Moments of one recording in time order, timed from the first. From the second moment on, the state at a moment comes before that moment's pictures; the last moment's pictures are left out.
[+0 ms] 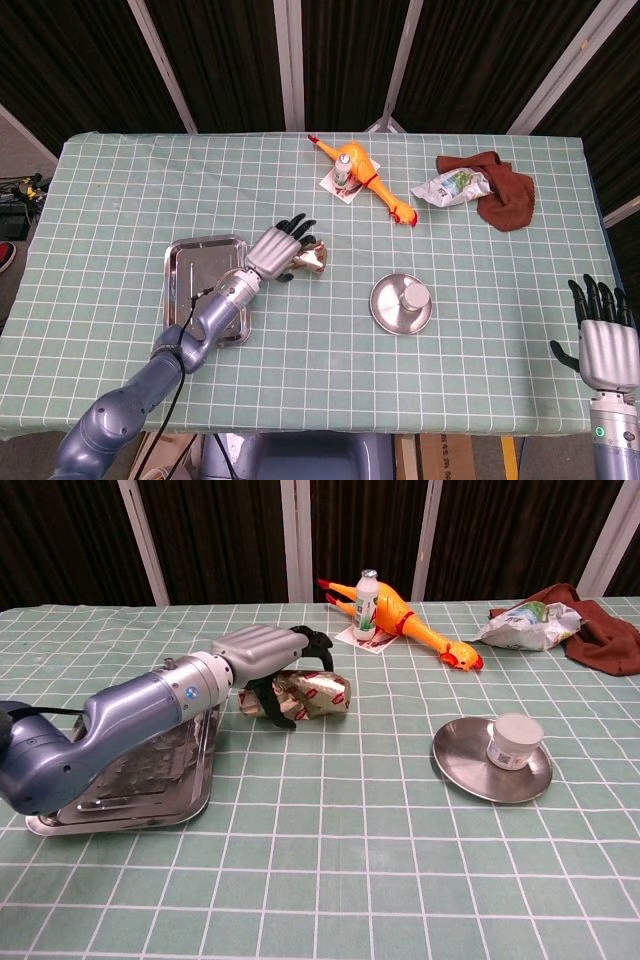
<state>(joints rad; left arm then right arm) -1.07 -2.13 -0.15 -0.34 1.54 0.89 -0.30 0.09 -1.27 0.14 -1.48 -1.35 1.46 -0.20</state>
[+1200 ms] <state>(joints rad) -0.30 -1.09 -0.10 -1.75 1.26 1.56 0.33 0.40 -1.28 0.22 -1.67 -1.15 1.03 -0.29</state>
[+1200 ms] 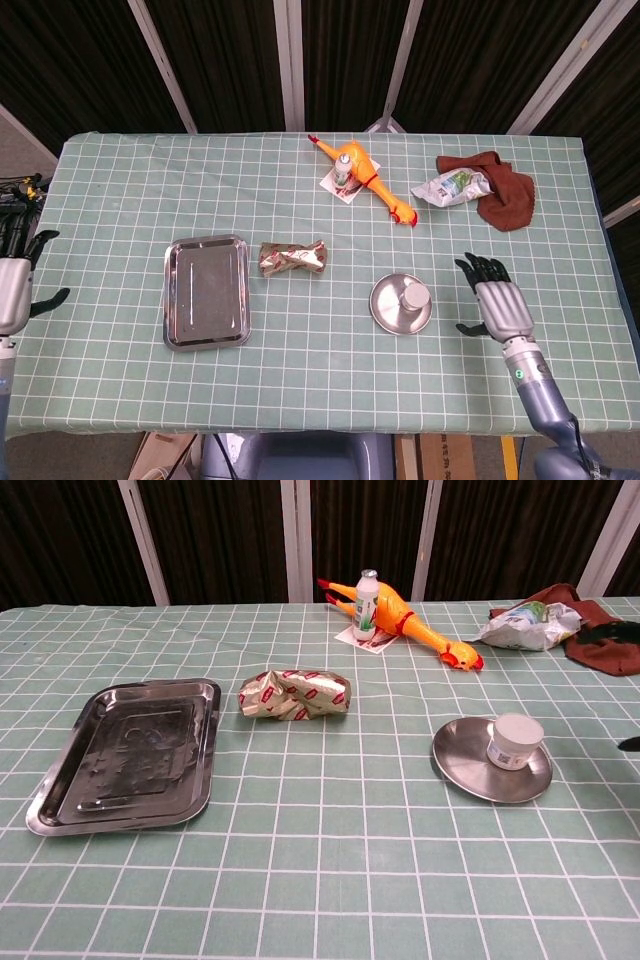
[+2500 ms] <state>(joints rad) -0.19 -1.23 -0.15 -1.57 1.32 1.60 0.23 0.63 -1.49 0.19 -1.52 -0.97 0.96 -0.44</state>
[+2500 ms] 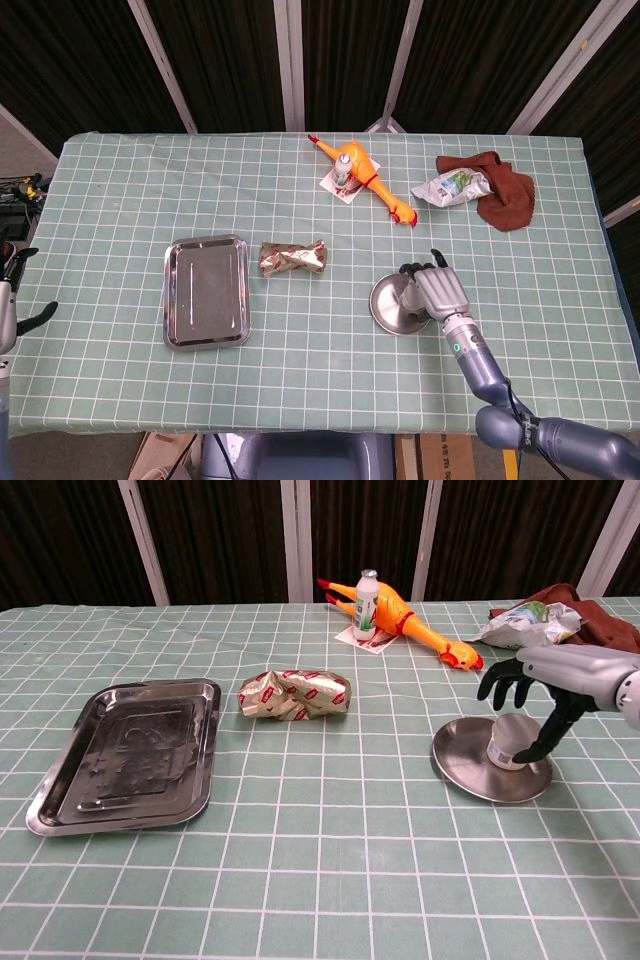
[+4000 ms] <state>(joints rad) -0.17 -1.23 -0.18 -1.57 1.33 1.58 0.22 0.65 -1.55 0.18 -1.42 -1.04 0.99 -0.36</state>
